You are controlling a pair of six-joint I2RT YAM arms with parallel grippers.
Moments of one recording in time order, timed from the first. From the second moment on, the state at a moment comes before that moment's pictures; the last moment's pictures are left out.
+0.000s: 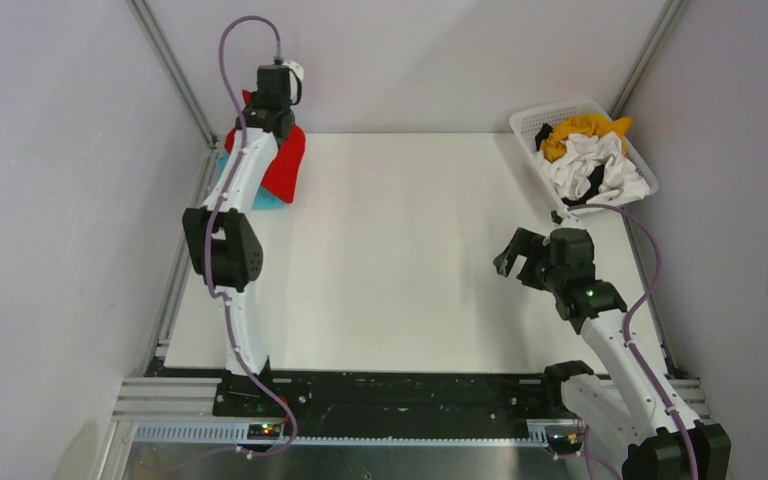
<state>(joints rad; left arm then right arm) -0.13 2.12 2.09 -0.51 -0.55 0.46 0.19 0.83 0.61 -0.44 -0.04 0.50</state>
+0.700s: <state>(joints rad) -0.09 2.04 2.05 -0.50 -0.42 0.42 0.20 0.85 0.61 -0.43 -0.03 0.50</state>
